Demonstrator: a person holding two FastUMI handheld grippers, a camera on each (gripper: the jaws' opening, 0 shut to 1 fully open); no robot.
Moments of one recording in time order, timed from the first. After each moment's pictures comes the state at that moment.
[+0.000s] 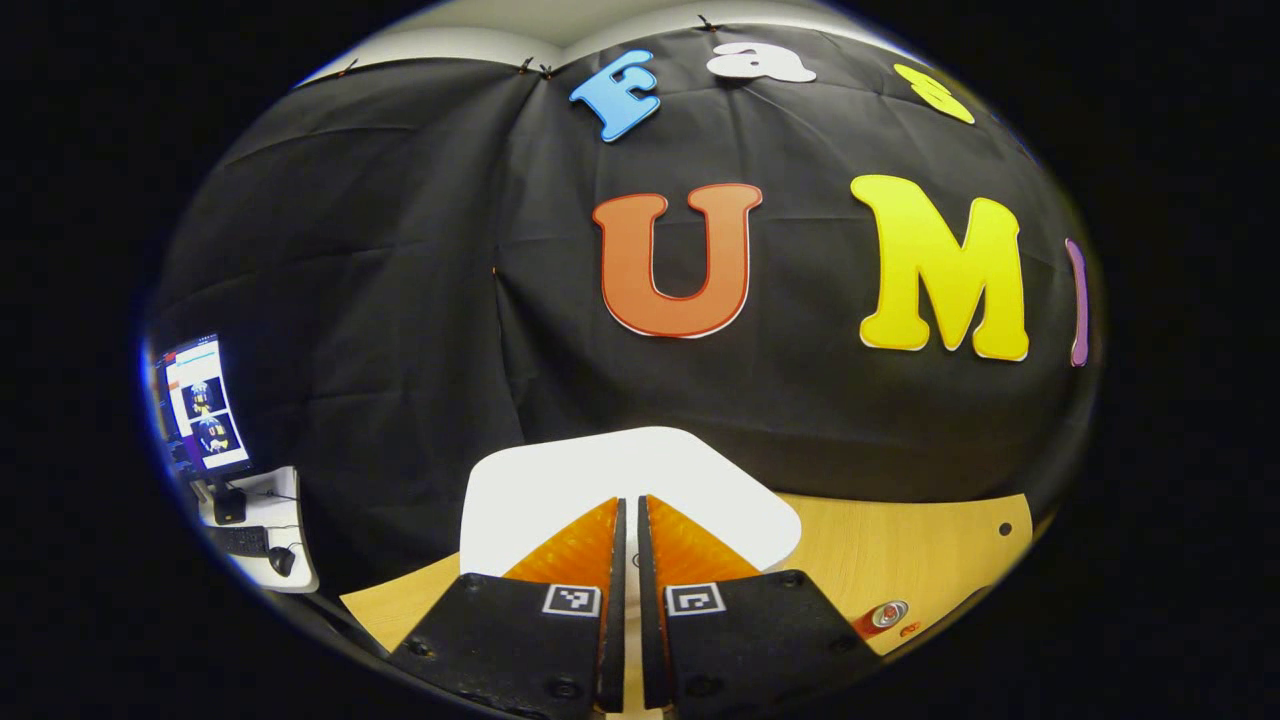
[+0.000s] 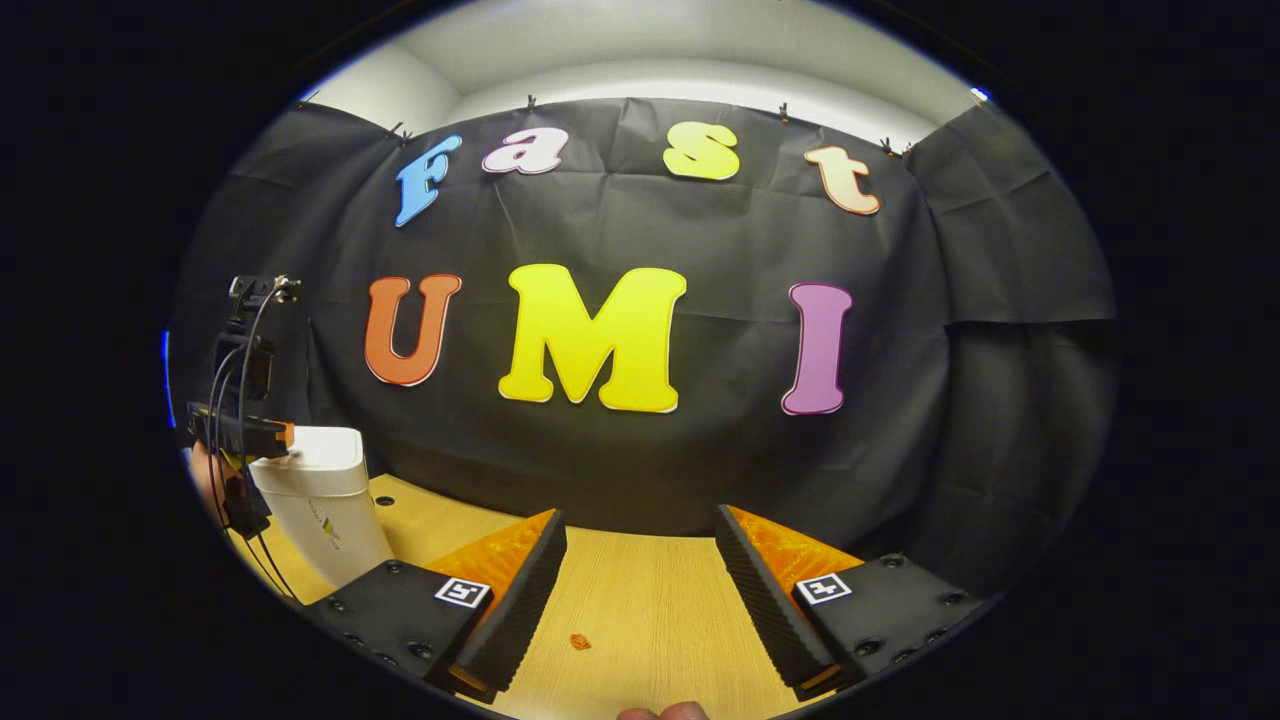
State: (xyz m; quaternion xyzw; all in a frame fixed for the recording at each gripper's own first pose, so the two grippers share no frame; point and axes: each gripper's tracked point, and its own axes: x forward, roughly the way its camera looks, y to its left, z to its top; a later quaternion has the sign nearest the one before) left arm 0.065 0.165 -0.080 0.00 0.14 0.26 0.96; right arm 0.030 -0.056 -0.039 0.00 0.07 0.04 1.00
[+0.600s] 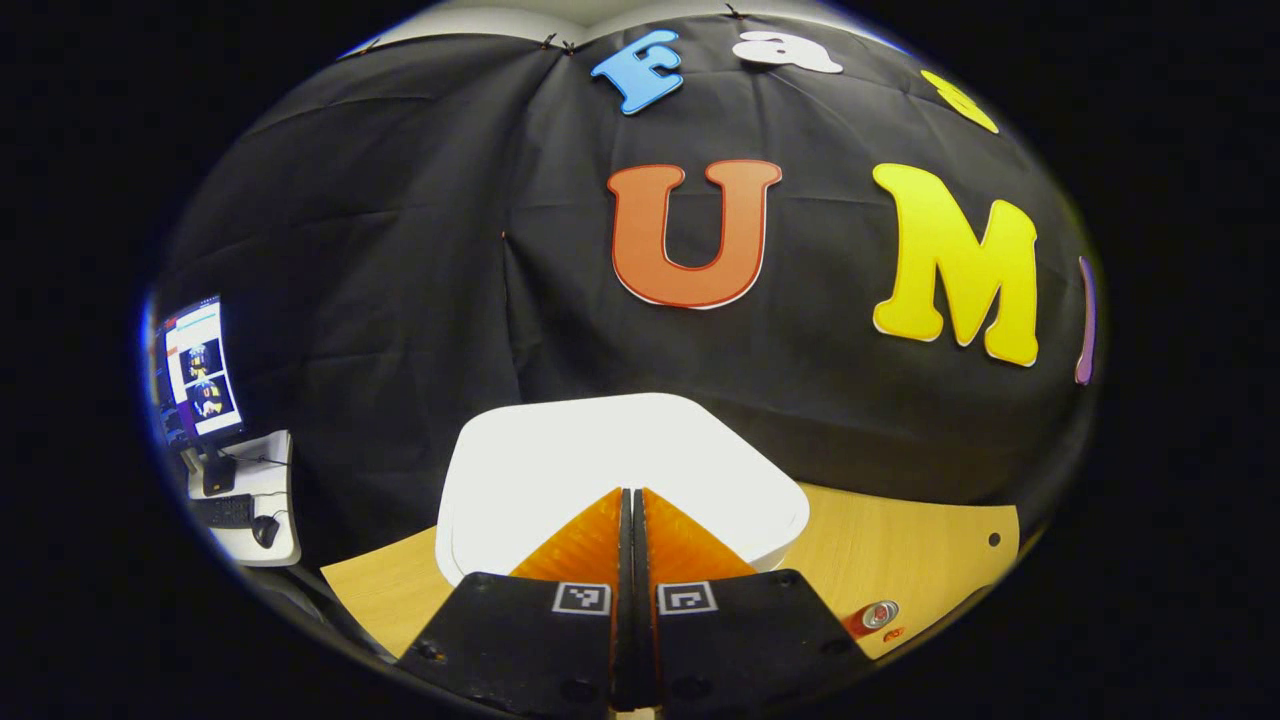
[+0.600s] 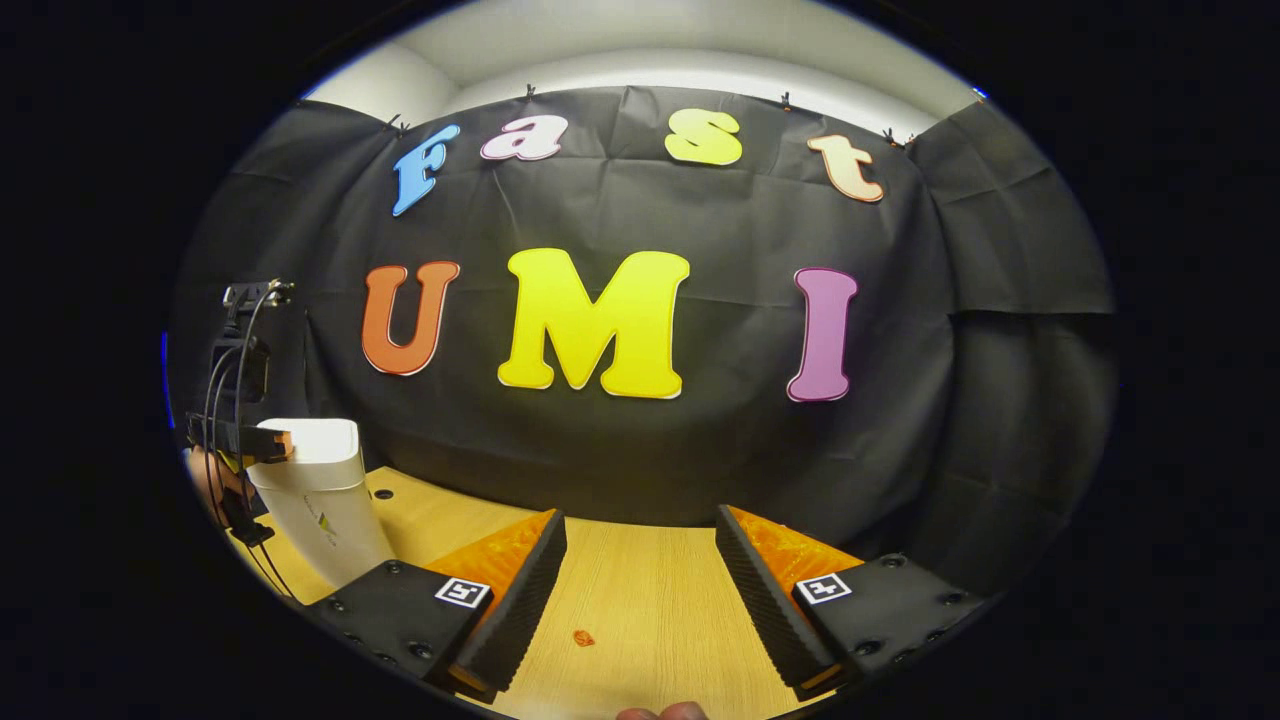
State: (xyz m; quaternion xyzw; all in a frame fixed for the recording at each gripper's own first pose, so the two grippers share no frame) left arm 0.062 0.161 -0.091 -0.03 0.15 0.26 0.95; right arm 0.040 -0.045 -0.053 0.00 0.09 0.05 1.00
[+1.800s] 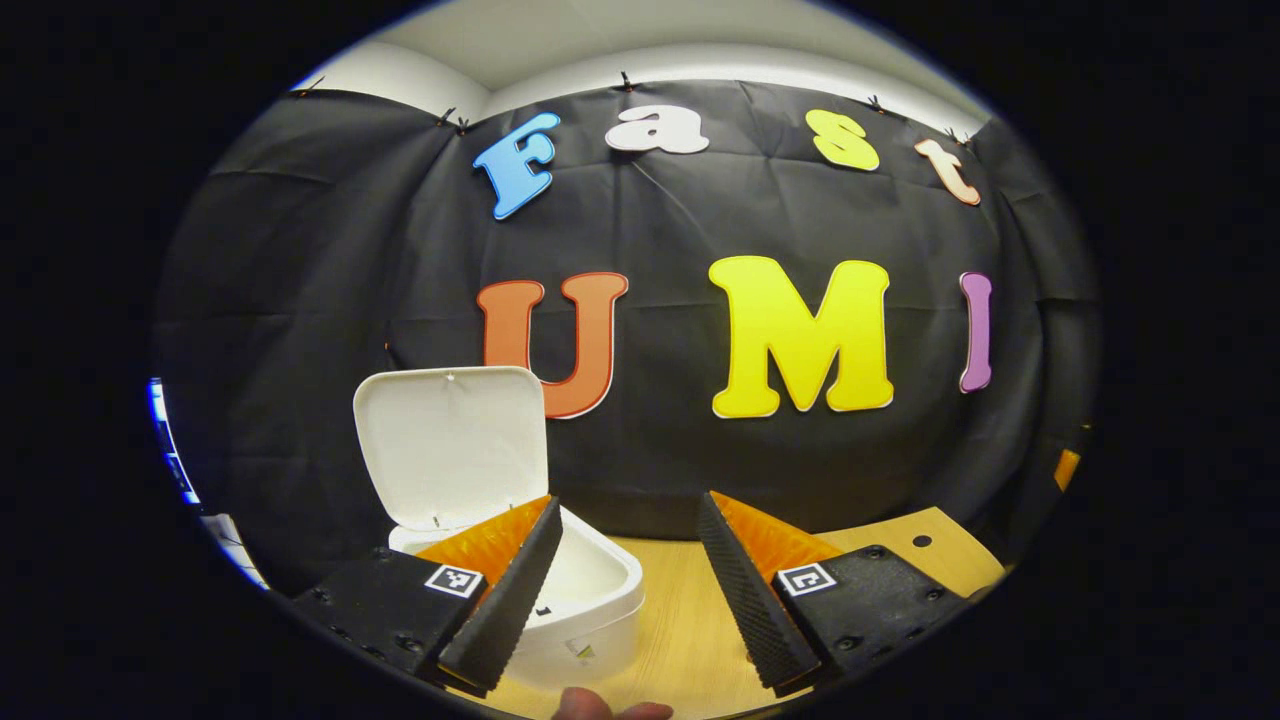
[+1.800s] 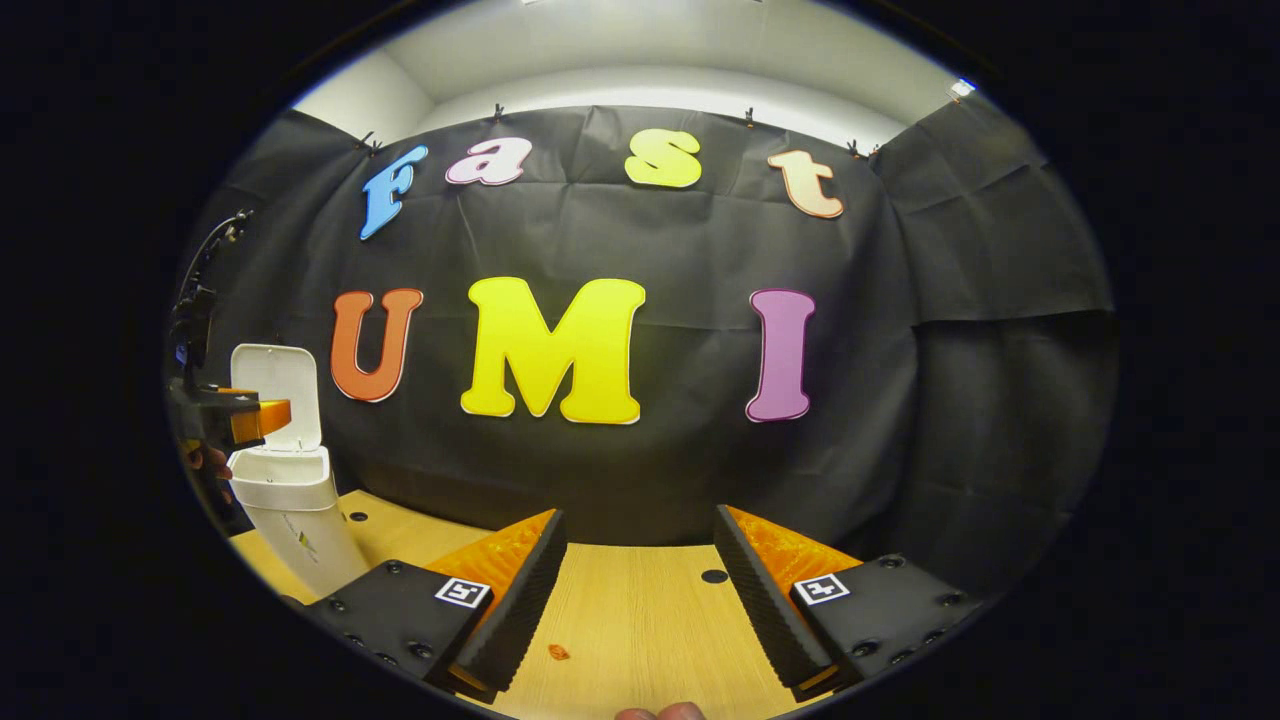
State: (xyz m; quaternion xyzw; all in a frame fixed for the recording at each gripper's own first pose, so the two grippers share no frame) left arm 0.046 0.057 -0.003 0.03 0.04 0.08 1.00; right arm 0.038 -0.087 -0.033 0.01 0.05 0.01 1.00
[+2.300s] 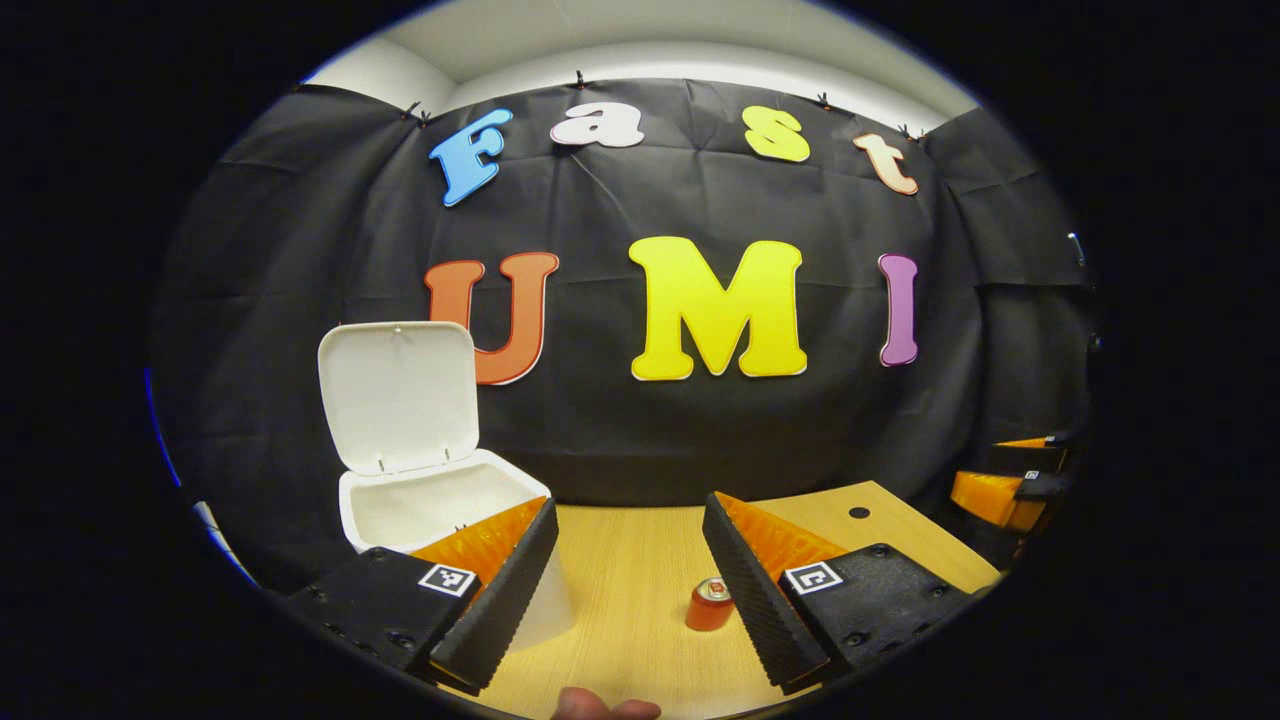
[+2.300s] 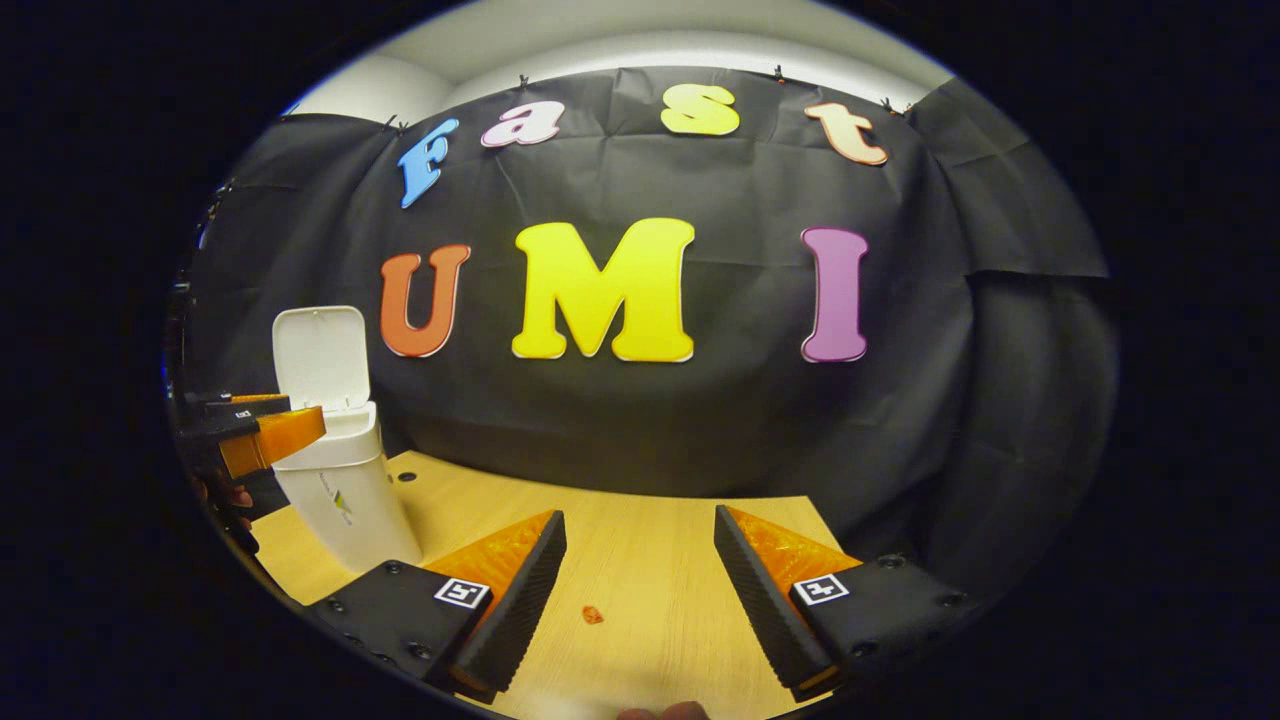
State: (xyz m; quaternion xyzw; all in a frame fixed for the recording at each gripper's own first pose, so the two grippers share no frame) left arm -0.011 -0.010 -0.054 0.02 0.07 0.01 1.00; right arm 0.023 -0.053 -0.115 0.01 0.15 0.10 0.98
